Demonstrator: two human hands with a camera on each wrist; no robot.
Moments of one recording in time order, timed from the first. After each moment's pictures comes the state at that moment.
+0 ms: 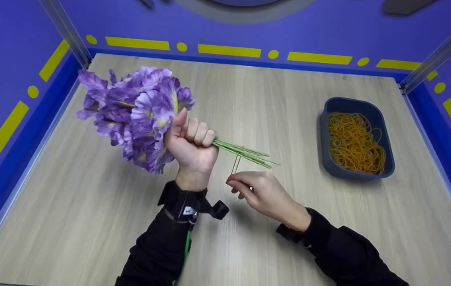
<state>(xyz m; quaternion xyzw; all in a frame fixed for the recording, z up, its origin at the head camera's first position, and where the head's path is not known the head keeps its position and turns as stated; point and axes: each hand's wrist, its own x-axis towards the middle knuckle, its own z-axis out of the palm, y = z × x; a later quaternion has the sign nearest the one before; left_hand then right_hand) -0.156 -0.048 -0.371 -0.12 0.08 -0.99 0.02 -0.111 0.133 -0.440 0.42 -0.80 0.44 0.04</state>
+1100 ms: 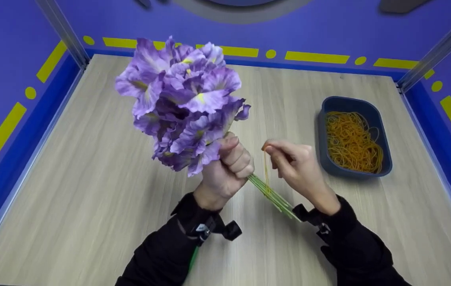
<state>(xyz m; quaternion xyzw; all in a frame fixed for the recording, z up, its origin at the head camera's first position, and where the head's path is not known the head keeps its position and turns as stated) -0.124 -0.002 -0.371 -0.31 -0.07 -0.93 -0.17 -0.139 0.184 -0.396 0.35 -0.78 0.49 0.17</state>
